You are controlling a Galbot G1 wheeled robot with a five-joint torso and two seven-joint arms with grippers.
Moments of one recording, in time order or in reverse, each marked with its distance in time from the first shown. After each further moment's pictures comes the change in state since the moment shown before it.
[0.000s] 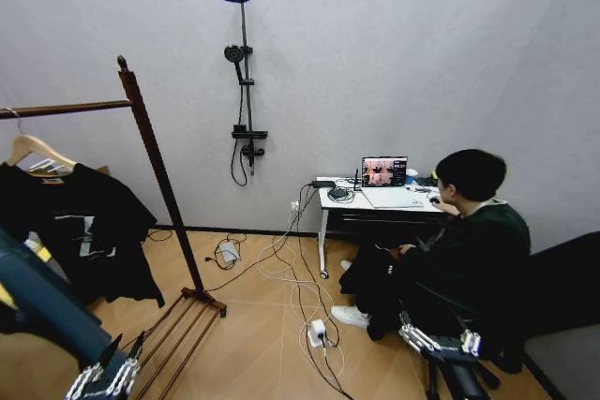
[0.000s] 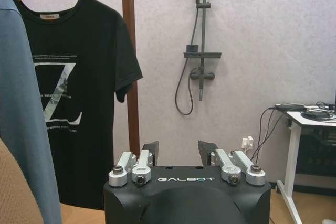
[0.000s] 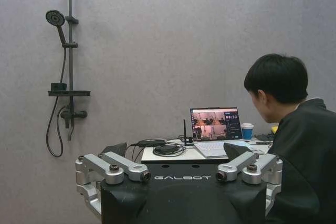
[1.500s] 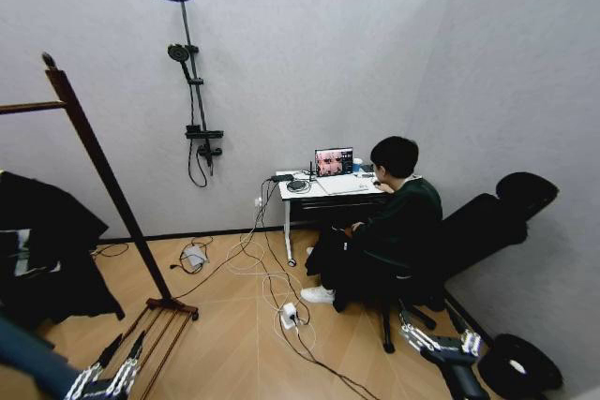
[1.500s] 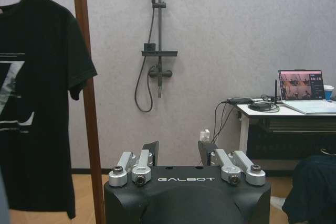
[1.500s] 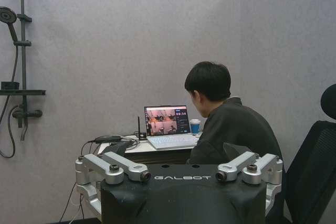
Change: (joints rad) left arm 0.000 0.000 0.000 0.000 0.000 0.000 0.000; right arm 0.000 0.000 0.000 0.000 0.000 0.000 0.000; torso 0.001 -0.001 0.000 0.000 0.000
